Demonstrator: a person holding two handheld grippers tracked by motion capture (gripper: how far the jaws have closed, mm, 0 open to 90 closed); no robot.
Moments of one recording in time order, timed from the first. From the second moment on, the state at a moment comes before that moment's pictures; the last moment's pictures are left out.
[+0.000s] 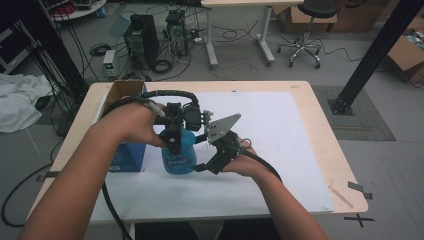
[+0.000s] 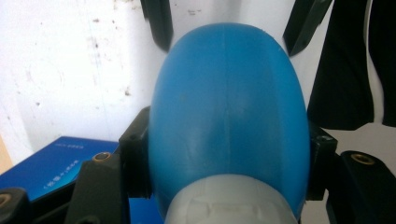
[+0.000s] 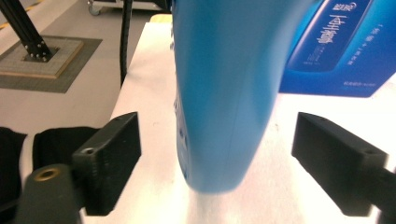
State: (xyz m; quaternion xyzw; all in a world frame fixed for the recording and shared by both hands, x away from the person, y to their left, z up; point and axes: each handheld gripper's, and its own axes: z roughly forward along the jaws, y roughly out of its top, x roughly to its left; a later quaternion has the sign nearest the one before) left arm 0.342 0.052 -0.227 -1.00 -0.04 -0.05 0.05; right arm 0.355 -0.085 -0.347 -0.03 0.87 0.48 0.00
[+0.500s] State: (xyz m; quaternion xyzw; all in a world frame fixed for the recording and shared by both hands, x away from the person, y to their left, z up) left arm 0.368 0.065 -0.187 -0.99 -0.16 -0.02 0.04; right arm 0.359 -0.109 -0.319 -0.06 0.92 0.39 0.02
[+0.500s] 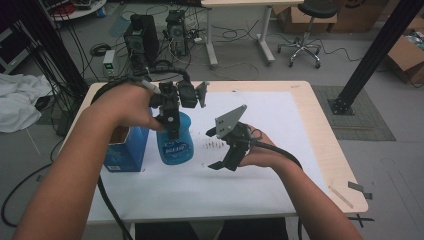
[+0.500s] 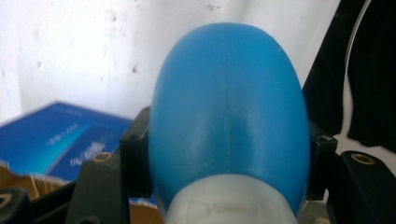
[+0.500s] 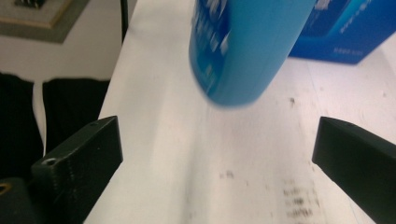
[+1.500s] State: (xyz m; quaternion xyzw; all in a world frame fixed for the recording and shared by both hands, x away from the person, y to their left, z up) left arm 0.400 0.143 -0.106 -0.87 -0.49 -0.03 0.04; right arm 0.382 -0.142 -0.304 -0.08 0.99 0.14 0.00
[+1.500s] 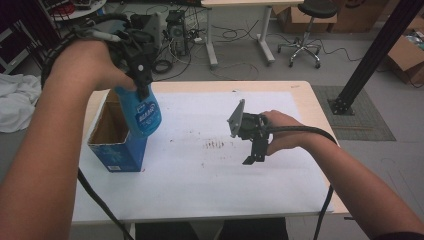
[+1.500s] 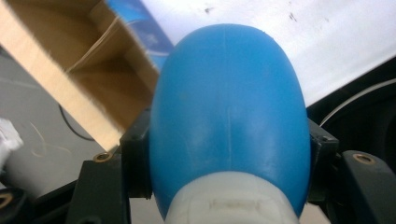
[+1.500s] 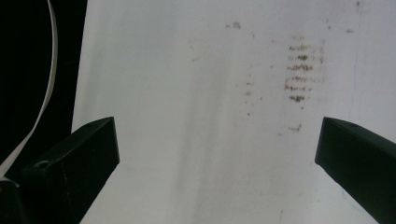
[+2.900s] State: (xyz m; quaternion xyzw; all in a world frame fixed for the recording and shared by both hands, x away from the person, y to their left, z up) left arm 0.438 0.244 -0.143 -0.74 -0.67 -0.01 0.03; right arm 0.388 -0.157 -0.306 -0.08 0.99 0.09 0.01
